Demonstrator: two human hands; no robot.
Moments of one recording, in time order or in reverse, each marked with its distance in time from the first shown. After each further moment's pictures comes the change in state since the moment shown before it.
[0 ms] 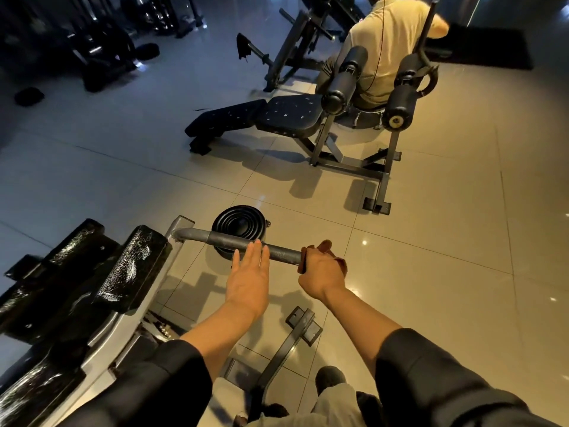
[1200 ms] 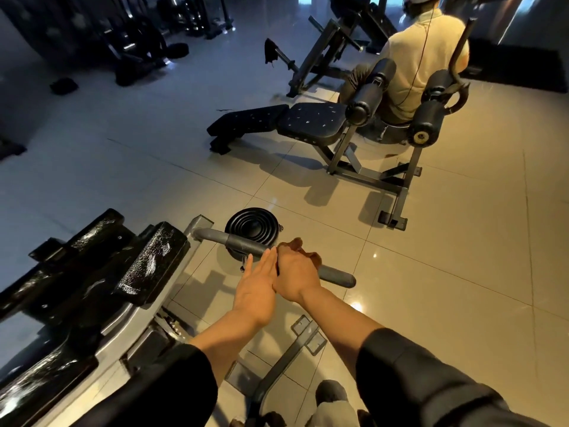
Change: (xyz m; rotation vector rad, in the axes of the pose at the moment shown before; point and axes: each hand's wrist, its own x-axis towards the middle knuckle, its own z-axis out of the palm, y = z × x) left_hand 0.003 -0.017 0.013 -0.270 0.150 0.050; right_hand 0.013 -0.062 0.011 -0.024 -0.035 -0.250
